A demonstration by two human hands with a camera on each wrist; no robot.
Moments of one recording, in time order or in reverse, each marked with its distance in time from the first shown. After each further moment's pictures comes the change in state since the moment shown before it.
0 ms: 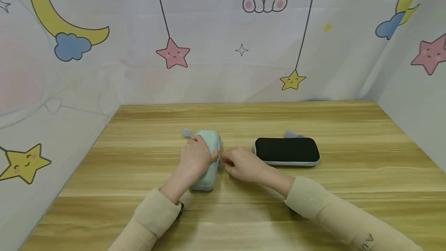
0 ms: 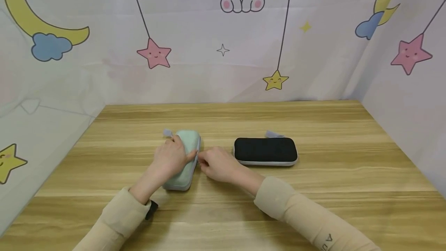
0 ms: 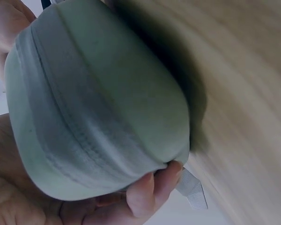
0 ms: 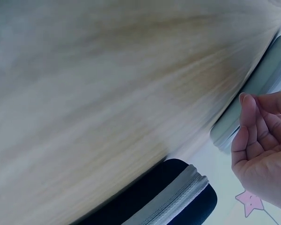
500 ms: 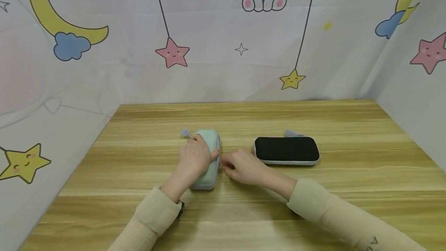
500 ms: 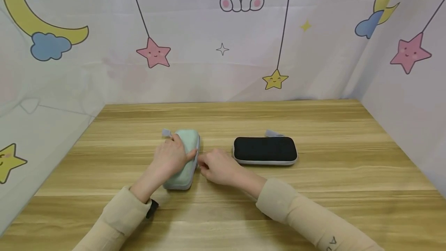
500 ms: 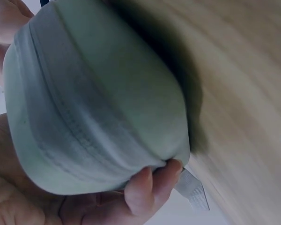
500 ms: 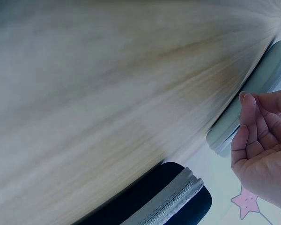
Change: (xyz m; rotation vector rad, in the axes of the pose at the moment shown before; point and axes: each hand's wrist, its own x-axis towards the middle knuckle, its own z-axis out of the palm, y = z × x) left_hand 0.001 0.002 0.000 -0.027 -0.014 -0.022; right_hand -0.006 -0.003 0.000 -0.008 0.016 -0.045
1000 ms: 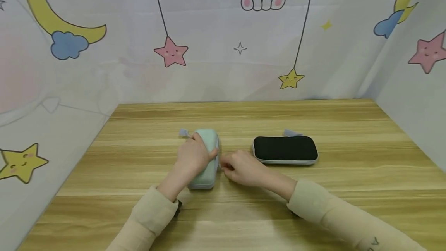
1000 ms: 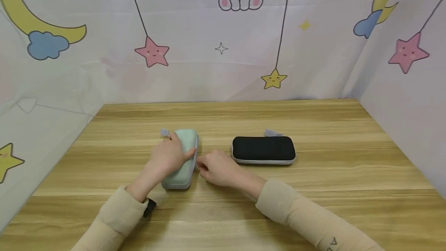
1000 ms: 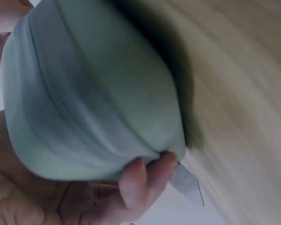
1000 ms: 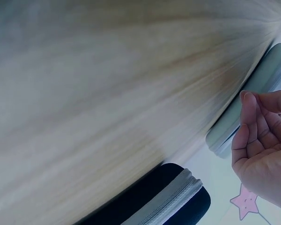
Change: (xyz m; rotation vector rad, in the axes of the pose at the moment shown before) left_hand 0.003 -0.005 0.001 -0.082 -0.039 -0.018; right_hand -0.003 -0.002 0.000 0.050 -0.035 0.035
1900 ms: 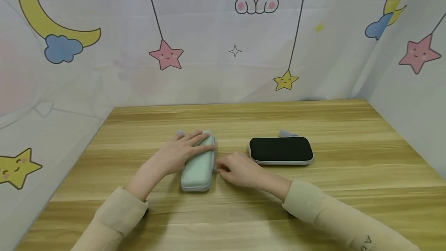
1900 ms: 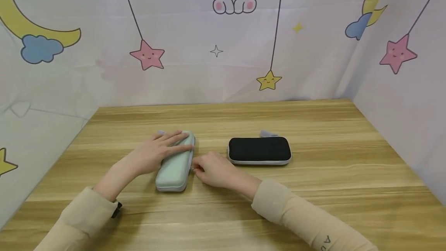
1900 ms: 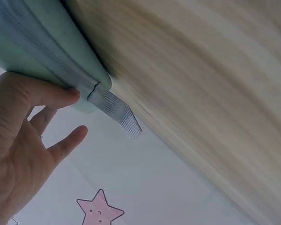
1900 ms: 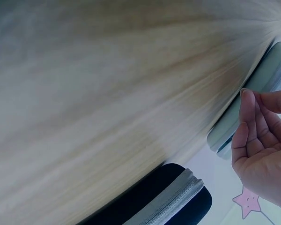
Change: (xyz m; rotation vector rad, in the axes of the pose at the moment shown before) left_hand 0.017 -0.060 -0.007 0.300 0.132 0.810; right_hand 0.001 -0.001 -0.002 0.011 -0.049 0.047
